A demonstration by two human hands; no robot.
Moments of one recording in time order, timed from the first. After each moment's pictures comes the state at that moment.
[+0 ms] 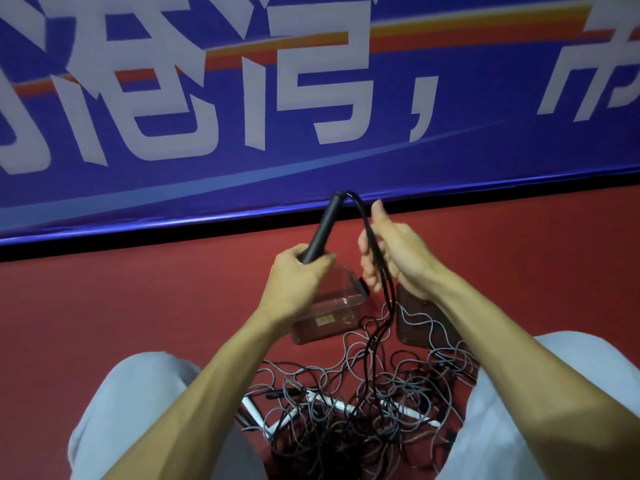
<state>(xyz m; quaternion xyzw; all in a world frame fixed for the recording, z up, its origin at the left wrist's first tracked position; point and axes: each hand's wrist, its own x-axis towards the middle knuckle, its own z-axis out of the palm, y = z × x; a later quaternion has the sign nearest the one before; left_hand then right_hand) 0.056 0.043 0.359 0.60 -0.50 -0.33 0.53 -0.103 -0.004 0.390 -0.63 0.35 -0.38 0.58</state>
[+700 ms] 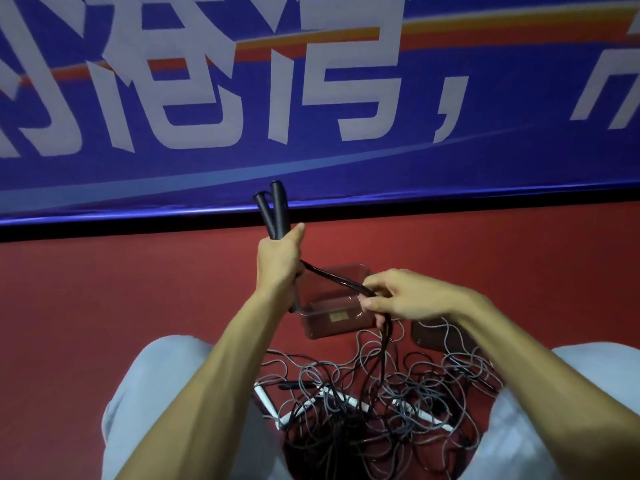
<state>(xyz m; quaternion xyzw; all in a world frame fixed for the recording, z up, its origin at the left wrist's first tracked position) 0.106 0.027 0.362 0.57 -0.28 -0.39 0.67 -0.094 -0.002 0.362 -0.88 0.34 -0.03 0.32</state>
